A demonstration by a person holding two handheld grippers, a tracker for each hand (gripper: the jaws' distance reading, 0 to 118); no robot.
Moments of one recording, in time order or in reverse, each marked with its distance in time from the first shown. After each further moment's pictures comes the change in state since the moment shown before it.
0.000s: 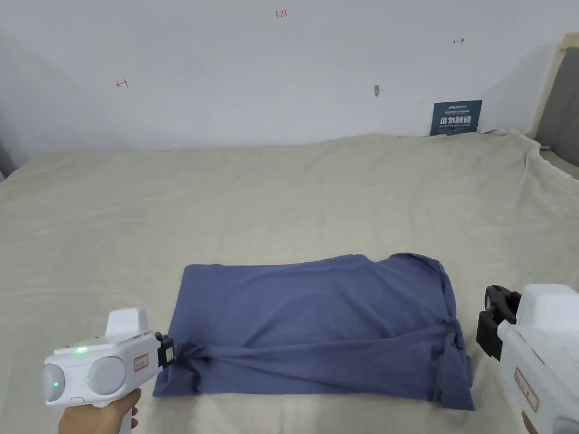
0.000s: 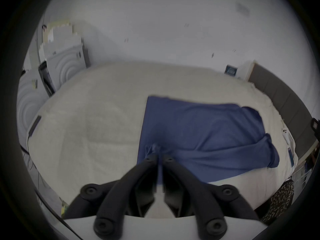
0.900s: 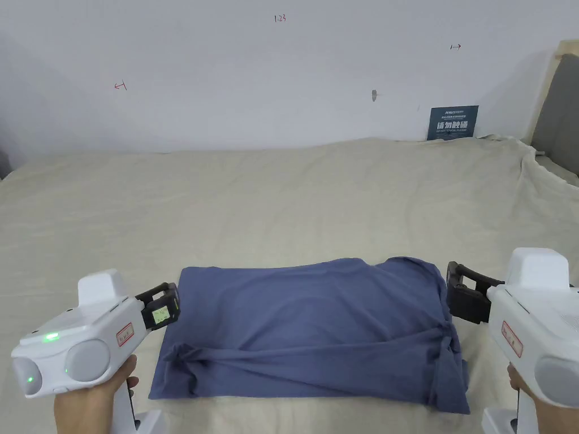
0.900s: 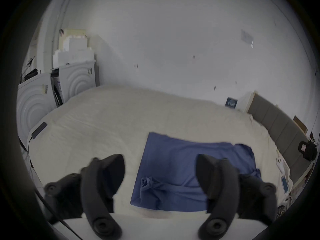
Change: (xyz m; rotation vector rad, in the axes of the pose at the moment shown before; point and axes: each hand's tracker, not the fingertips) left arm 0.017 0.024 0.082 0.373 -0.008 0.107; right arm 0.012 0.030 -0.020 0.005 -0.007 -0.020
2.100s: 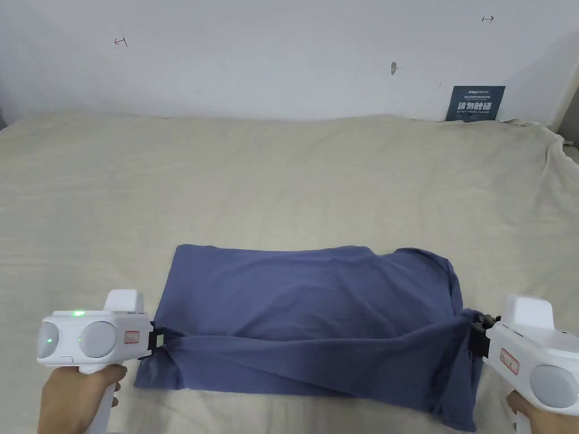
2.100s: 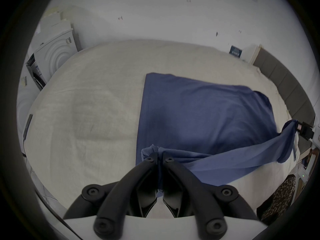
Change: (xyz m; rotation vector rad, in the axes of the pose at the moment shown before) left arm -0.026 -0.051 -0.137 -0.523 -0.015 -0.163; right arm 0.036 -0.080 -0.135 -0.363 0.016 -0.045
